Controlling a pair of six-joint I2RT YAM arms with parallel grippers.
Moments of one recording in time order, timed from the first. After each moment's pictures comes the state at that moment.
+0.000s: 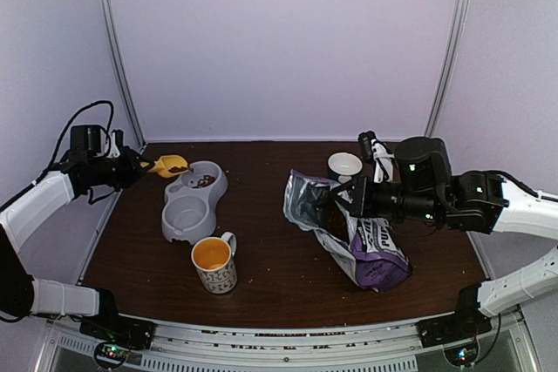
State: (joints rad) left arm 0.03 1.14 0.85 -0.29 0.44 -0.62; right arm 1.08 1.10 1.00 -0.35 0.22 0.76
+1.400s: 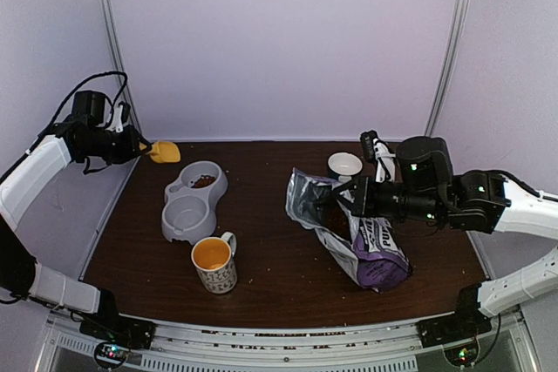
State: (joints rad) left arm -0.04 1.28 1.22 -0.63 0.30 -0.31; right arm 1.08 1.09 1.01 -0.37 0.24 0.76
